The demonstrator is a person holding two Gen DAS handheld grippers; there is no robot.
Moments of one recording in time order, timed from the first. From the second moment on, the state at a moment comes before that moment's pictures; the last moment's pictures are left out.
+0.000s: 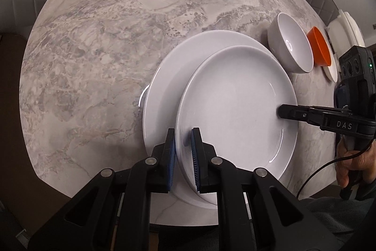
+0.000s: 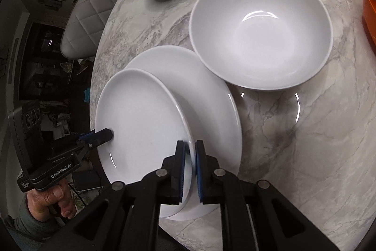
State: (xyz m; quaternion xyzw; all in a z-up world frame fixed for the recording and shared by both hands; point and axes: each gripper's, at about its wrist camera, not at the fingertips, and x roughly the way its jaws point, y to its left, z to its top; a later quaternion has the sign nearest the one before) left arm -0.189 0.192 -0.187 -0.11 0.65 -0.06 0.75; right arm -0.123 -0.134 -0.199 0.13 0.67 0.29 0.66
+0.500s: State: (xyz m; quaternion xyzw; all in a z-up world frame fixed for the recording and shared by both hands) left arm -0.176 0.192 -0.197 -0.09 0.65 -0.09 0.75; right arm -0.128 -0.124 -0.195 0.09 0.66 0.26 0.70
